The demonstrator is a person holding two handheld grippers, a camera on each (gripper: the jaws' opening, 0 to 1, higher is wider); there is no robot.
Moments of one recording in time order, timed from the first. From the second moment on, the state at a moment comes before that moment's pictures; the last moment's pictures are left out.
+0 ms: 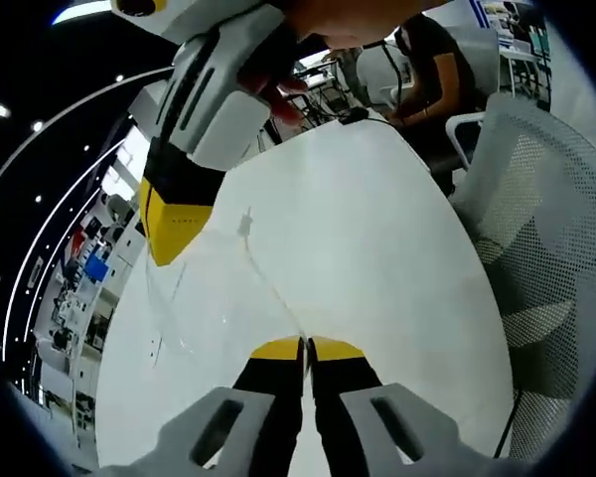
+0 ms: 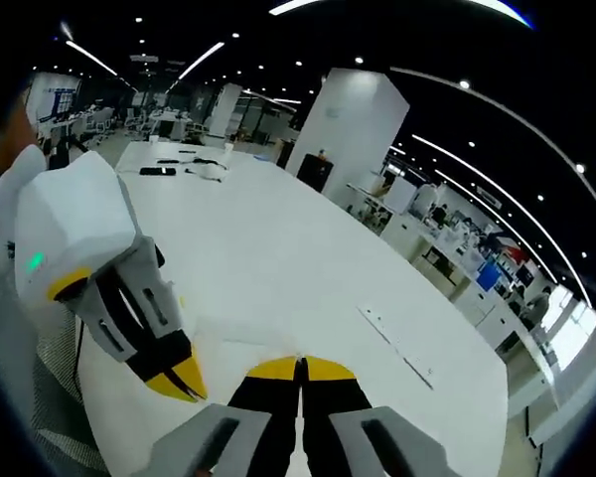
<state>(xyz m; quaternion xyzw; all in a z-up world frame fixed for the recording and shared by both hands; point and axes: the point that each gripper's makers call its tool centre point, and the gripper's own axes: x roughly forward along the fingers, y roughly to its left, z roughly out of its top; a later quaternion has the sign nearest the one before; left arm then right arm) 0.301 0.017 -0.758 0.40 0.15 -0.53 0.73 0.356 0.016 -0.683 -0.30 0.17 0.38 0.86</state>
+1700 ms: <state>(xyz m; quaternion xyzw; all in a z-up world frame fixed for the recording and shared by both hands) 0.274 0.094 -0.780 0.30 0.19 -0.47 0.81 0.387 0.001 -0.814 -0.39 0.28 0.40 0.78</state>
